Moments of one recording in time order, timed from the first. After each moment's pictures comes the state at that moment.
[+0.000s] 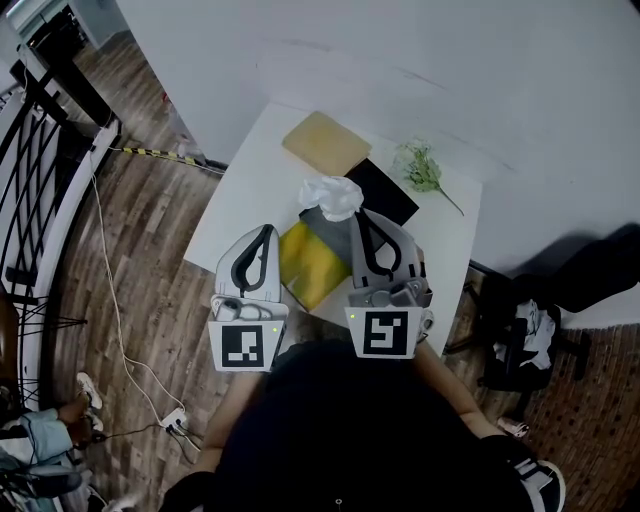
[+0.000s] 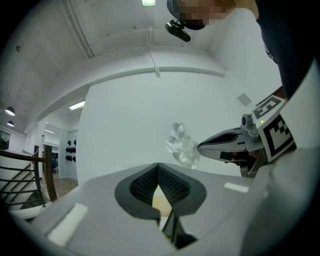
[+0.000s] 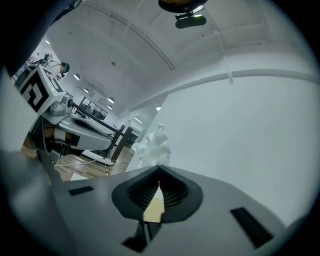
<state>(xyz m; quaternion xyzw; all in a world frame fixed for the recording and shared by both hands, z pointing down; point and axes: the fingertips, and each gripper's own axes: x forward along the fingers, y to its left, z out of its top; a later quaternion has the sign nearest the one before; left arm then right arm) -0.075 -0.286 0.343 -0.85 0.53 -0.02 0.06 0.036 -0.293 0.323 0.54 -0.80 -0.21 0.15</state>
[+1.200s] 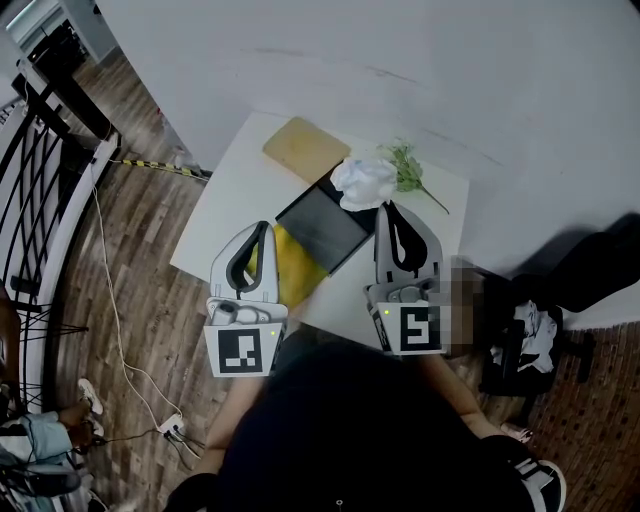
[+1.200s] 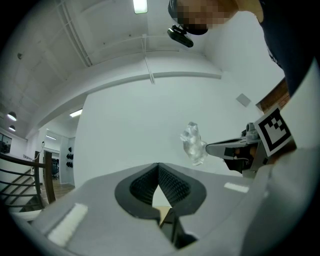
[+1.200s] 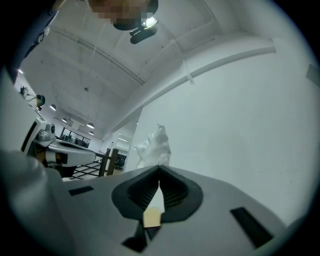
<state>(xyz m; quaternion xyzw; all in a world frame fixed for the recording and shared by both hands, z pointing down) -0.012 -0.273 0.322 -0.84 0.54 0.00 0.09 0.143 -0.280 0.300 0.59 -0.80 -0.12 -0.03</state>
